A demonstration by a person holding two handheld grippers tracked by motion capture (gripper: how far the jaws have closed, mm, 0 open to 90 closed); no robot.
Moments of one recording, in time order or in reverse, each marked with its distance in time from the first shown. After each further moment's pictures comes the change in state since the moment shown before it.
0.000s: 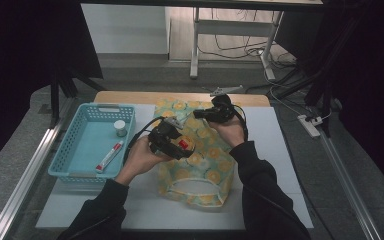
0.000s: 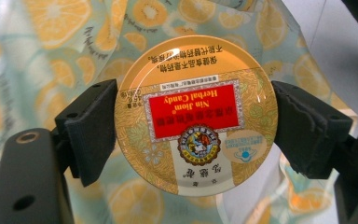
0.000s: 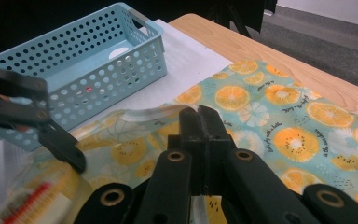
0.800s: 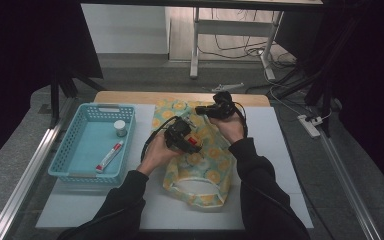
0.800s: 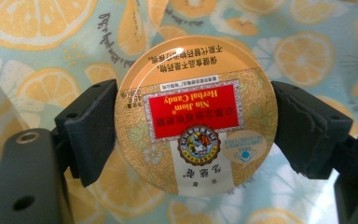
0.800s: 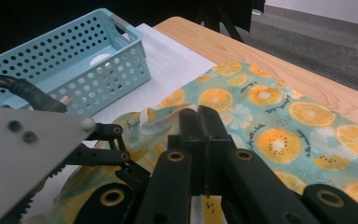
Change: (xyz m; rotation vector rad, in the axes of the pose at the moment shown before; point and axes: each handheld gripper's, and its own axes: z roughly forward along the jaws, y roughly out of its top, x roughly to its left) left arm 0.035 0.011 0.069 0.061 0.070 -0.027; right arm -0.018 0.002 0.007 -0.011 -0.032 0.038
